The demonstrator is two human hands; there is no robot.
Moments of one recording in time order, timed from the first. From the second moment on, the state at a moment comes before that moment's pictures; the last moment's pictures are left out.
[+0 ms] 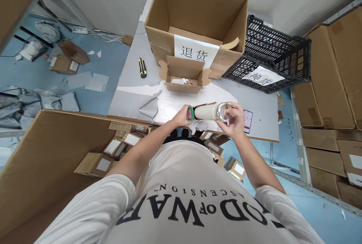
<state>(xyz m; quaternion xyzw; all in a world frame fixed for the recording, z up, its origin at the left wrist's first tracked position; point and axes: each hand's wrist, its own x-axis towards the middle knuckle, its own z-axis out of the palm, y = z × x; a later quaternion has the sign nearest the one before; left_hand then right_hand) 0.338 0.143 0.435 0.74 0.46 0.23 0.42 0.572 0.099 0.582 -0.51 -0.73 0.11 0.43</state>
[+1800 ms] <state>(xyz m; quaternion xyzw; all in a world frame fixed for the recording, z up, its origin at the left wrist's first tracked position) 0.330 0.141 0.454 0.74 0.42 0.39 0.34 0.532 0.130 0.496 -0.48 -0.38 0.60 0.52</state>
